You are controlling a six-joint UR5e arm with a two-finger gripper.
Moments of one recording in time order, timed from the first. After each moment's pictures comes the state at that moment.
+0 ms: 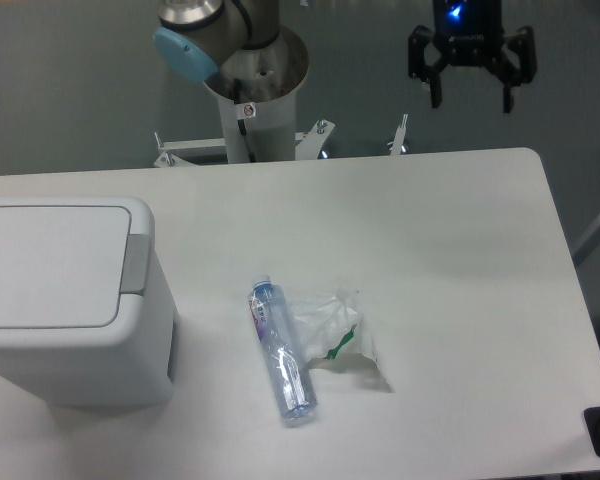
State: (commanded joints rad) arm 2.92 -1.41 -1.78 -1.13 1.46 1.37
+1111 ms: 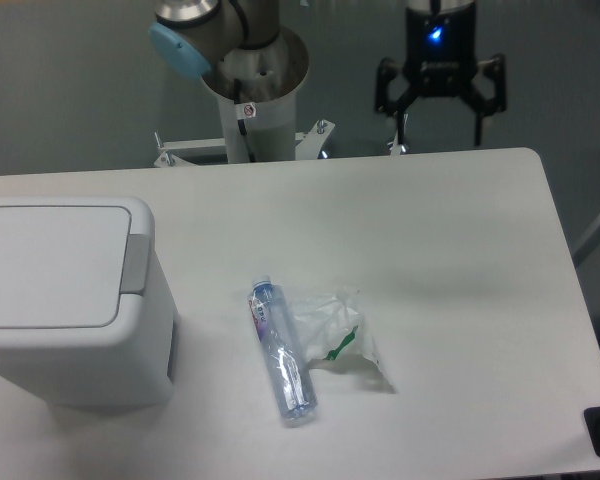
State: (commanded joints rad) arm 2.71 -1.46 -1.75 -1.01 1.32 0.71
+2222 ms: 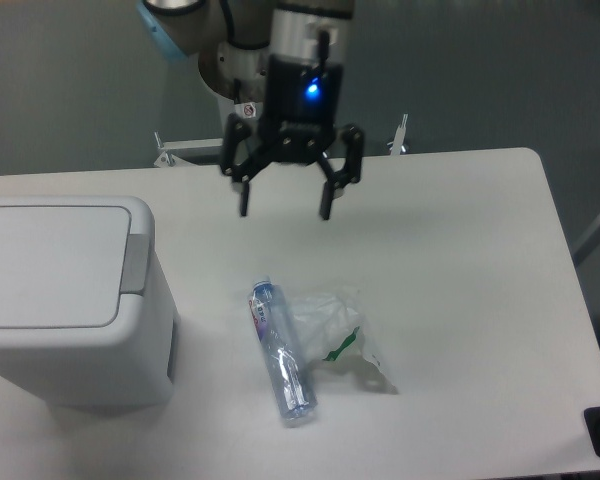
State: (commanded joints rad) arm 2.40 -1.62 -1.67 -0.87 1.14 0.19
